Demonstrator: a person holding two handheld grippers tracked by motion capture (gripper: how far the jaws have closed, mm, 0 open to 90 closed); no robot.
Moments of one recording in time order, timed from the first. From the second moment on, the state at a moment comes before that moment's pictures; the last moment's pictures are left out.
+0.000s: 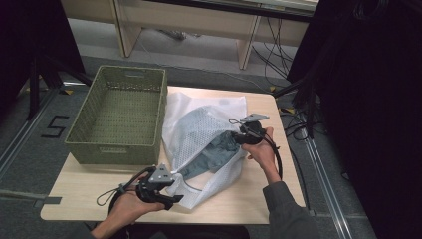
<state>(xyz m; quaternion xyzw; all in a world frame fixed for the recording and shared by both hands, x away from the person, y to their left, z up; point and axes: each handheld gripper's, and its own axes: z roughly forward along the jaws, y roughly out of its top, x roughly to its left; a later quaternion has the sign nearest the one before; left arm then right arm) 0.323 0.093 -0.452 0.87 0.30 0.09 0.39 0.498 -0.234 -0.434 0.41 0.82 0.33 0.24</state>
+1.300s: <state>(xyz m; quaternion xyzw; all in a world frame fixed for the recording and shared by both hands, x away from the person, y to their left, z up) 0.328 0.127 -0.453 0.85 0.34 0.12 0.37 0.399 -0.227 -0.457 0.34 0.88 0.27 0.18</state>
